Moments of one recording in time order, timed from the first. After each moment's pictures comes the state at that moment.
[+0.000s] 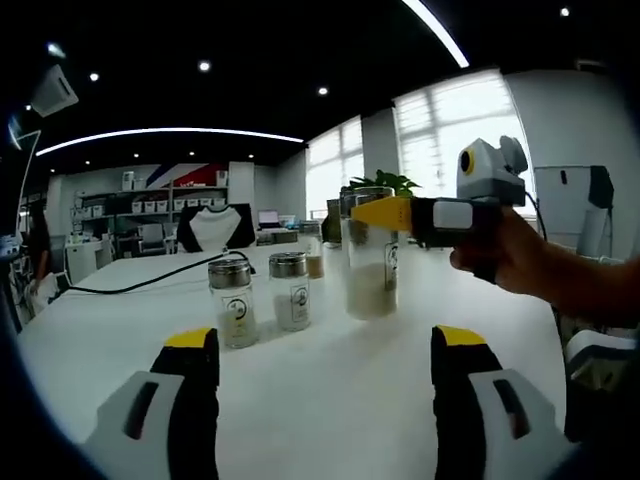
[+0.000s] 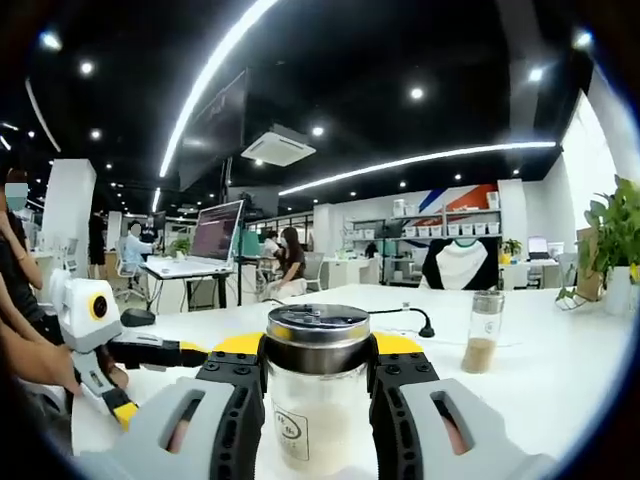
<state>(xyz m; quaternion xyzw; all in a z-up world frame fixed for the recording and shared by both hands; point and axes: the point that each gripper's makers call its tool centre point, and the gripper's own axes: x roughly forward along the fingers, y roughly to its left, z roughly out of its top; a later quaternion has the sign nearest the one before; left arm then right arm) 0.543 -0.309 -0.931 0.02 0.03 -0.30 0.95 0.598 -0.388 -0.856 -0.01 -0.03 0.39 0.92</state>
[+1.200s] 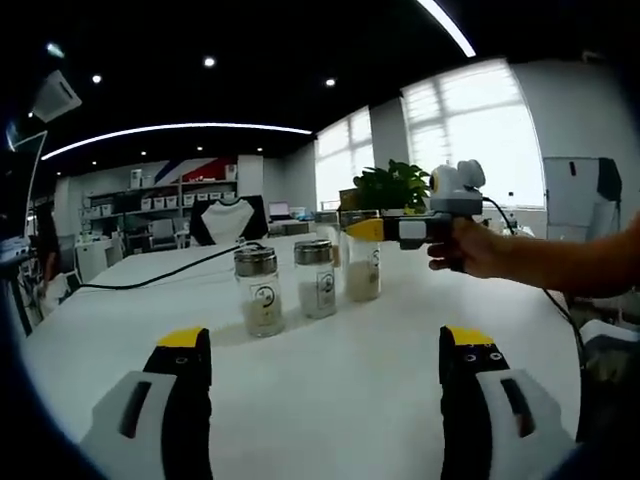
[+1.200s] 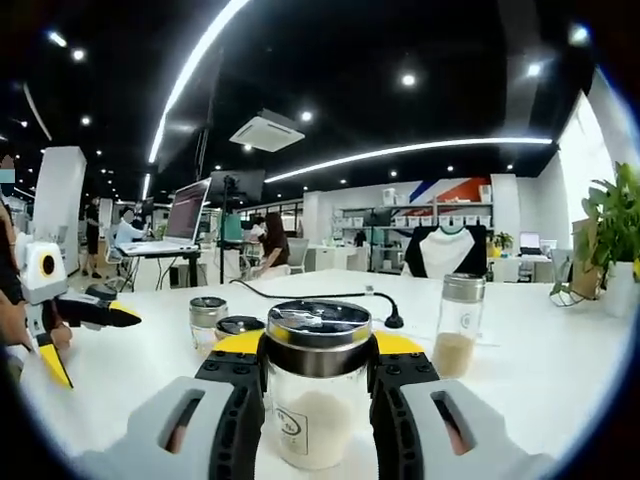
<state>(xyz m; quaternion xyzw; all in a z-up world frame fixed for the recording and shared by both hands) 0.548 -0.289 -0.937 0.03 0.04 -0.28 0.96 0.663 -0.412 -0.881 -0.02 -0.01 0.38 0.92</state>
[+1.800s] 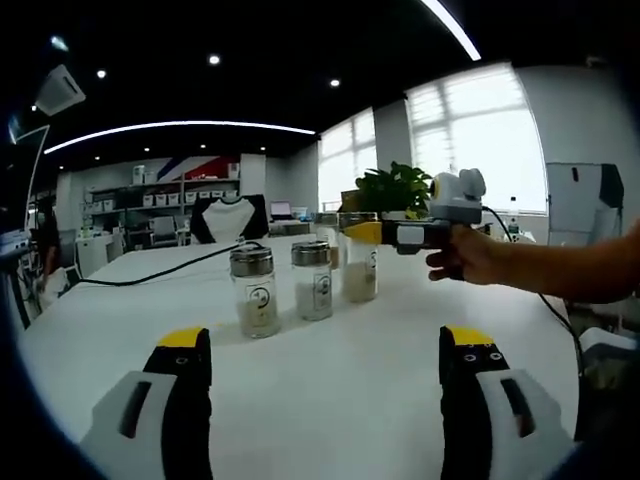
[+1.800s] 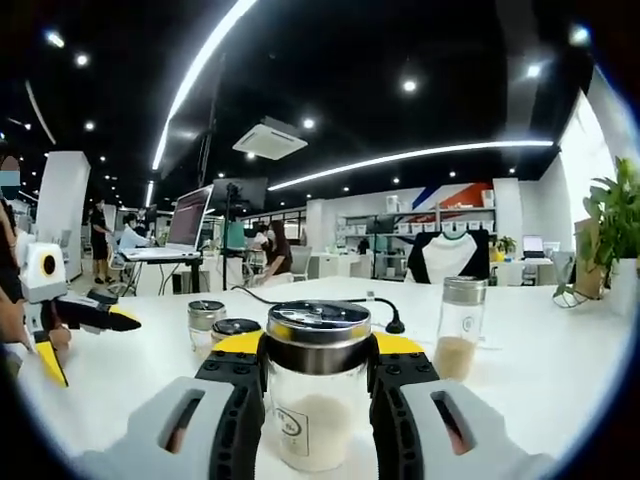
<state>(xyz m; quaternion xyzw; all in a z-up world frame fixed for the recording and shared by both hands) 0.549 -0.296 -0.935 0.02 0.04 -0.28 0.96 0.676 -0.417 -0.887 -0.01 -0.02 0.39 0.92</state>
